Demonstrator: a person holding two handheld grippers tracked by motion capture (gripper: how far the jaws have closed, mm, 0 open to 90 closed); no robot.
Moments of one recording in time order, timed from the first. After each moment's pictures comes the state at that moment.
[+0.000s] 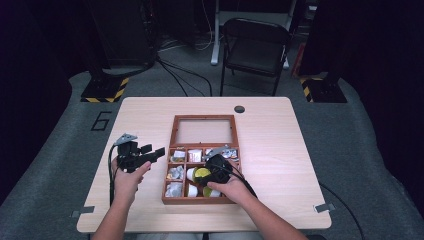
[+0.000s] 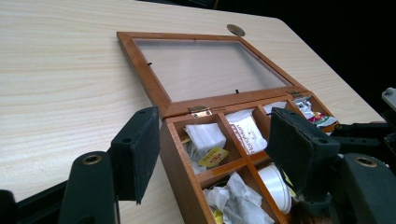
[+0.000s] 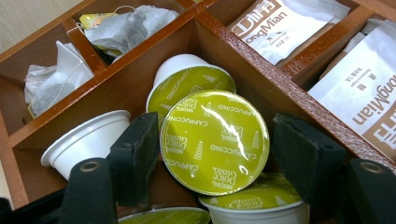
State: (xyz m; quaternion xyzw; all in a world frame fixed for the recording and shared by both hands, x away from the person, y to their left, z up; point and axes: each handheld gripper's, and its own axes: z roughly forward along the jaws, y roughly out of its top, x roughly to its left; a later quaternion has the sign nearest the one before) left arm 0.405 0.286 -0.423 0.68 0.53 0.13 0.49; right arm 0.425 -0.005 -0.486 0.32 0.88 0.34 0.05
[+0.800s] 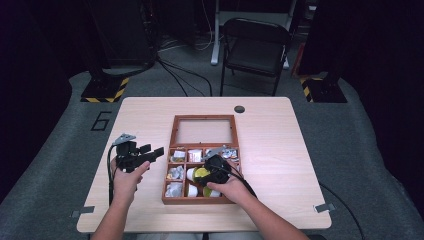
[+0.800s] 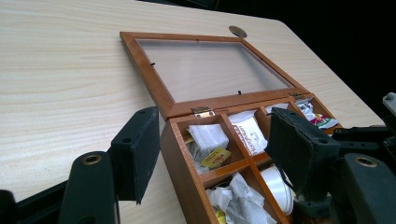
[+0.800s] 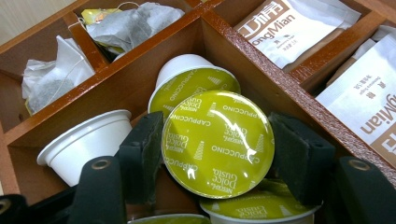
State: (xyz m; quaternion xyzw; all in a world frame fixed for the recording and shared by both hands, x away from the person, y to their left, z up) left arm 0.405 0.289 -0.424 0.68 0.53 0.13 0.49; right arm 0.426 -0.001 -0.487 0.31 0.89 0.34 0.05
